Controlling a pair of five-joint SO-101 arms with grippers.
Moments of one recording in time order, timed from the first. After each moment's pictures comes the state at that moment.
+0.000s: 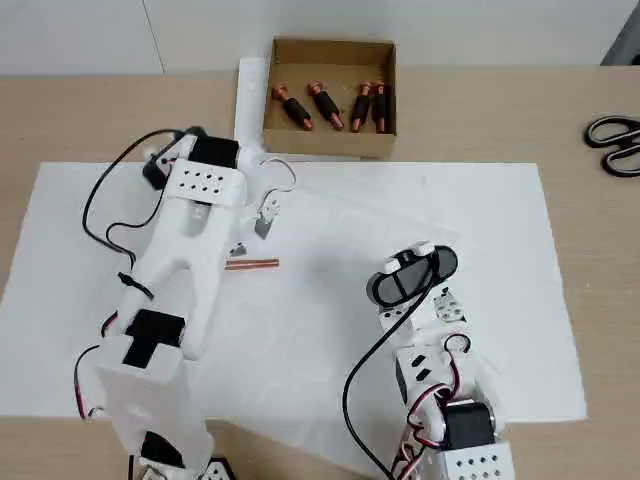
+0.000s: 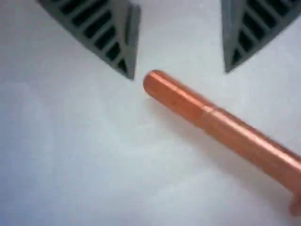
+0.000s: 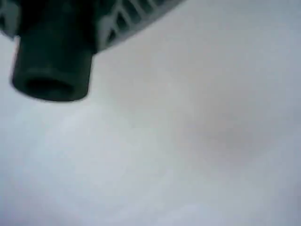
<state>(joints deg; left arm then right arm) 8.4 19.9 -12.4 93.9 65.6 -11.8 -102.4 96.2 44.0 12.0</state>
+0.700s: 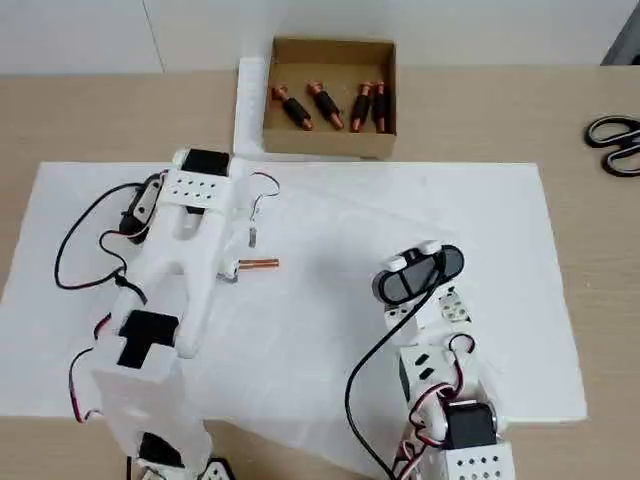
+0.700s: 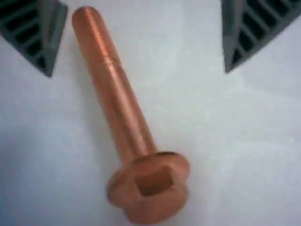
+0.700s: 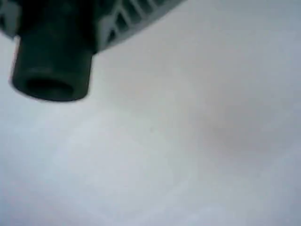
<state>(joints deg) 6.0 19.9 -4.1 94.3 89.6 -9.8 -102.4 96.2 44.0 12.0</state>
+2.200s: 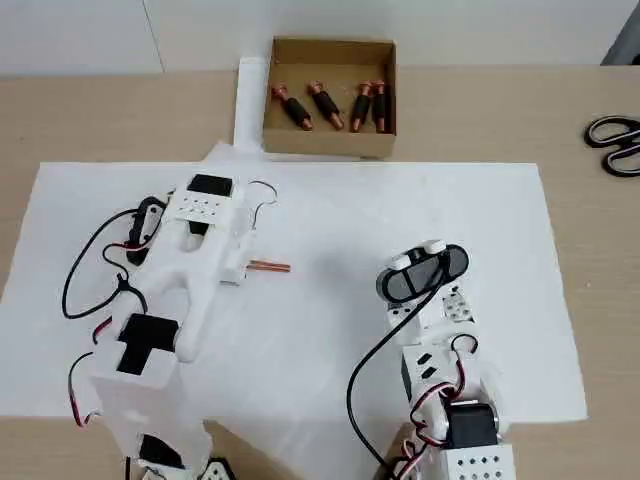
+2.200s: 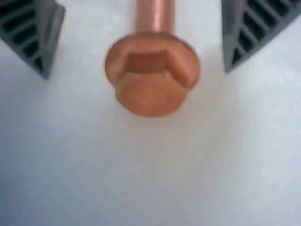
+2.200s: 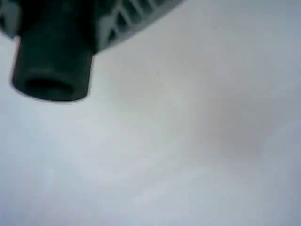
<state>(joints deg) 6.9 19.5 7.8 77.8 99.8 -8.8 -102.4 96.2 44.0 12.0</state>
